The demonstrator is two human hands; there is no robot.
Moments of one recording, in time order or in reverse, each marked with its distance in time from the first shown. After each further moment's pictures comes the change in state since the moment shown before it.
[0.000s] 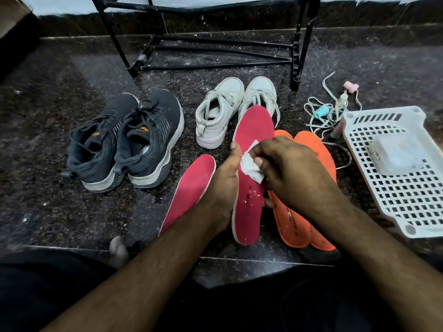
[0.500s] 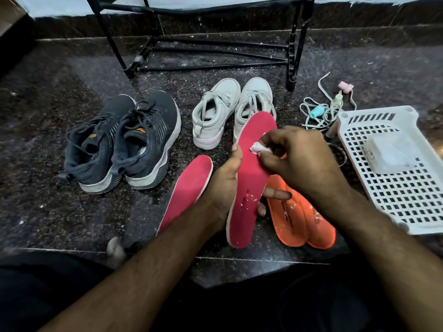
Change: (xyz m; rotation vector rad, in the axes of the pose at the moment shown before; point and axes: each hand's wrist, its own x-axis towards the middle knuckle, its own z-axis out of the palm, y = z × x) left_hand -0.006 0.003 0.003 0.159 -0.009 -0.066; right_hand 0.012 0.012 -0.017 -0.052 0.036 0.110
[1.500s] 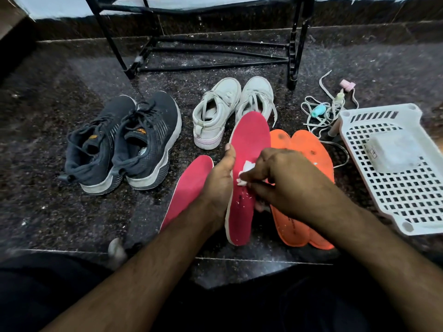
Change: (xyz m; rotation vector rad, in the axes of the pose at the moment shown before) left_hand -0.002 0.005 0.003 -0.093 0.096 0.021; right_hand -0.020 -0.021 0.007 -0.089 -0.290 -0.177
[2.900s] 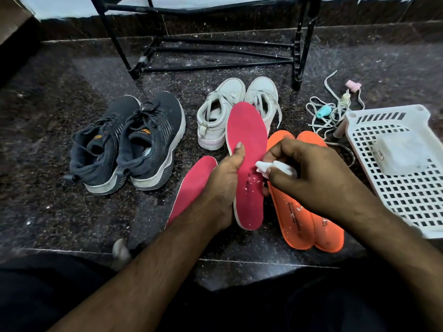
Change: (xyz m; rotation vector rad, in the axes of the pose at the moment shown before) left_hand -0.001 0.006 0.001 0.020 0.149 0.055; right_hand -0.012 0.007 -0.019 0.407 0.094 0.160
